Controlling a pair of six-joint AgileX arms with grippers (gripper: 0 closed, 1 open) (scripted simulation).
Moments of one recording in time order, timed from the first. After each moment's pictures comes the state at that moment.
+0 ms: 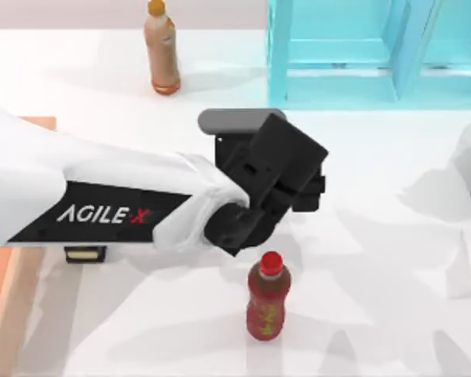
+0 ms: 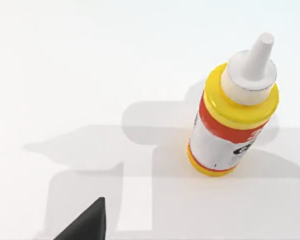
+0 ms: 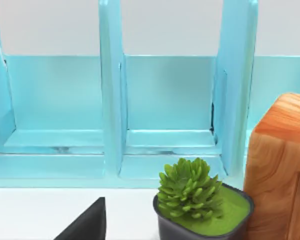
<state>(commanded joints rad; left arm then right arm) -0.85 1.92 1.10 -0.06 -0.58 -0.61 0.00 0.00 0.00 0.00 0.00 0.00</state>
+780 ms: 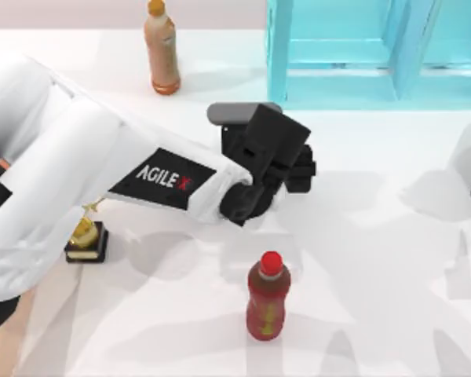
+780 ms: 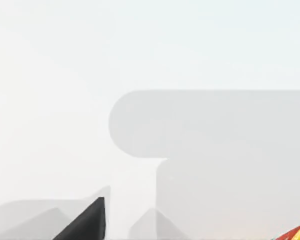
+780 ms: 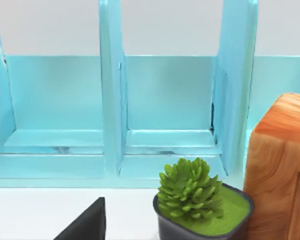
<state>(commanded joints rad) -0.73 2.25 1.30 0.13 -0.50 -0.49 0.00 0.00 0.00 0.00 0.00 0.00</state>
